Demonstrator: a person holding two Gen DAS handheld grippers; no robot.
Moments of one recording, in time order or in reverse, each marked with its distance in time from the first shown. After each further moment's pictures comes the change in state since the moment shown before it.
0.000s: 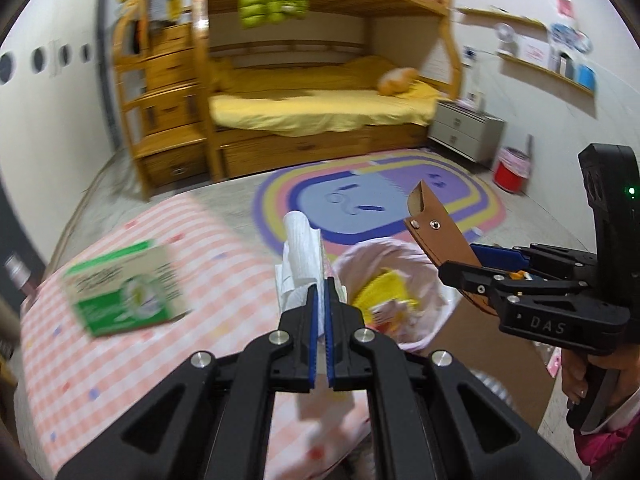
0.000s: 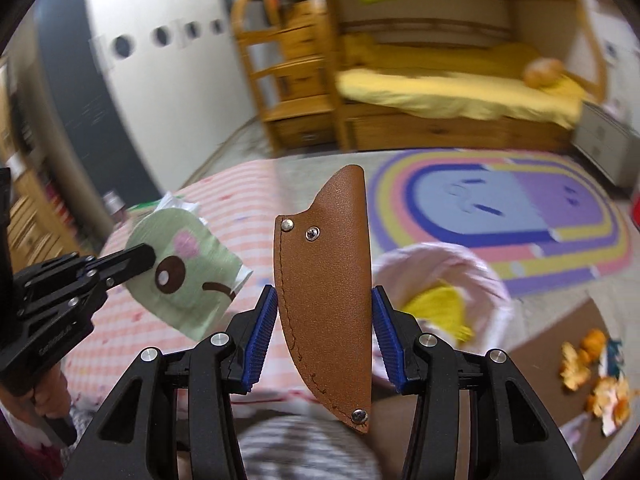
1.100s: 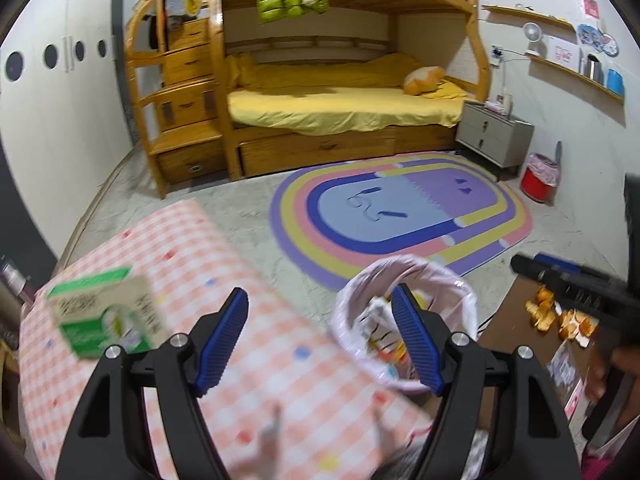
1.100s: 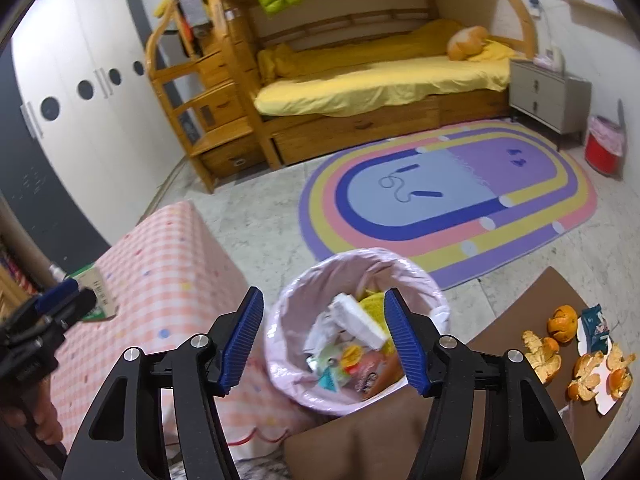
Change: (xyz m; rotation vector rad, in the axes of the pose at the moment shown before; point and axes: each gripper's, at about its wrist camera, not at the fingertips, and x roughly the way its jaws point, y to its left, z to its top) left arm 0.042 0.004 0.018 -0.066 0.015 0.126; right arm 0.009 -0.082 0.010 0.191 -0.043 -0.106
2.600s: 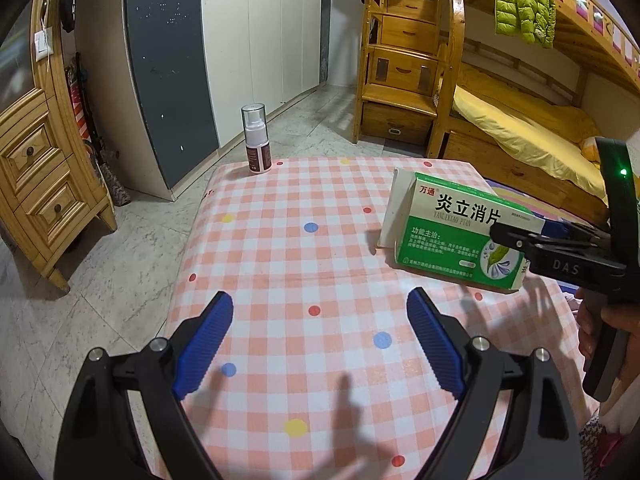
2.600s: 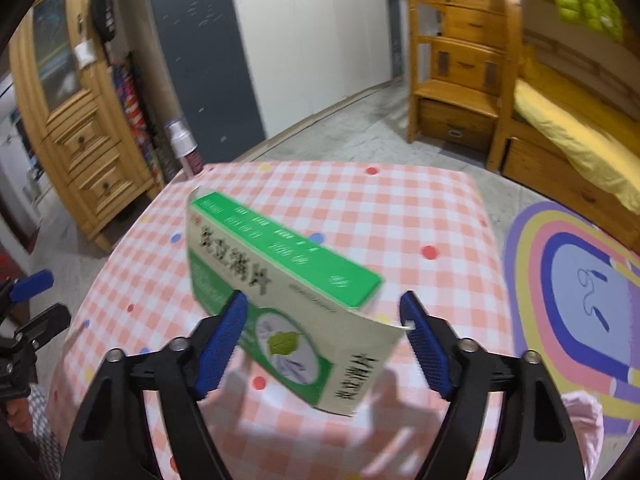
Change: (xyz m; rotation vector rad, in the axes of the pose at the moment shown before) left arm -0.074 0.263 -0.101 -0.461 0.072 0.443; right arm 0.155 0.334 -0.010 -0.637 0.196 0.428
